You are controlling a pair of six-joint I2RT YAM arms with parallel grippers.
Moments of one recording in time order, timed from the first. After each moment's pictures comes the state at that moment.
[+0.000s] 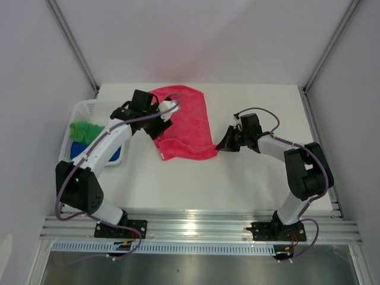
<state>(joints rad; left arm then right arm) -0.32 1.56 1.37 -0.73 0.19 0.59 0.34 1.71 0.96 -0.06 -0.51 0.65</state>
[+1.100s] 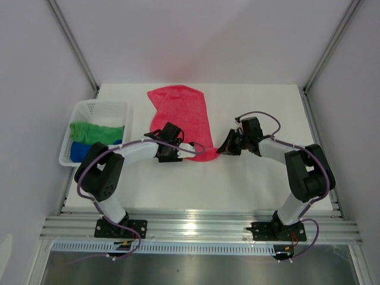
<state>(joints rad) -0.58 1.69 0.99 -0.42 -0.08 1.00 0.34 1.69 0.90 -0.04 -0.51 0.67</state>
